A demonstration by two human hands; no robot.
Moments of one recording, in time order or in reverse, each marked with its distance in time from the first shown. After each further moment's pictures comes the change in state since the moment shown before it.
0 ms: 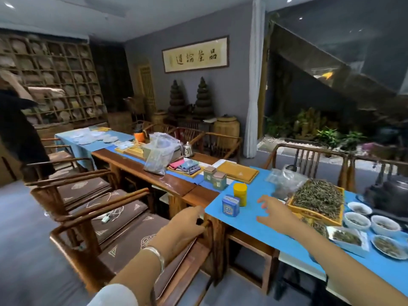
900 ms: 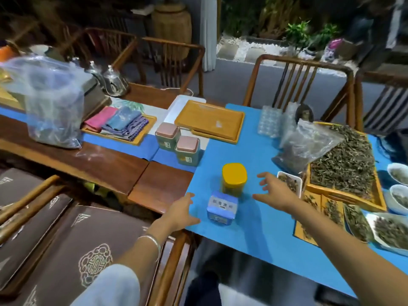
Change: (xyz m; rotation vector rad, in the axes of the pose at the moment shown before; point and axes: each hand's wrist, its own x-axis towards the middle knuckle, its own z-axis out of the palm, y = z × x) left_hand 0.462 -0.184 0.169 -0.279 -0.468 -0.060; right_hand 0.395 0.178 0.120 0.154 -0.141 0.459
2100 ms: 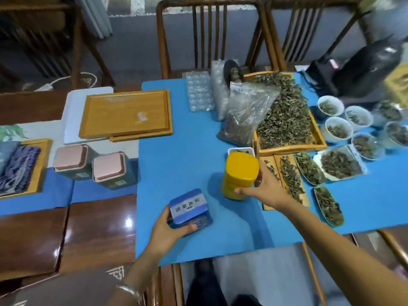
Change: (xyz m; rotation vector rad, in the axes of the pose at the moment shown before) left_hand 0.072 0.034 0.049 -0.606 -0.174 0.029; right_hand -0.007 0.099 0.012 0.740 0.348 0.172
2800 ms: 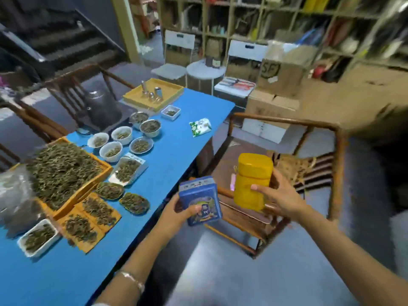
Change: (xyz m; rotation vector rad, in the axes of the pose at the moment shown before) left_hand -0.199 0.101 0.442 0.280 -0.931 0.297; right_hand -0.518 0.125 -0.271 0.386 1.004 0.067
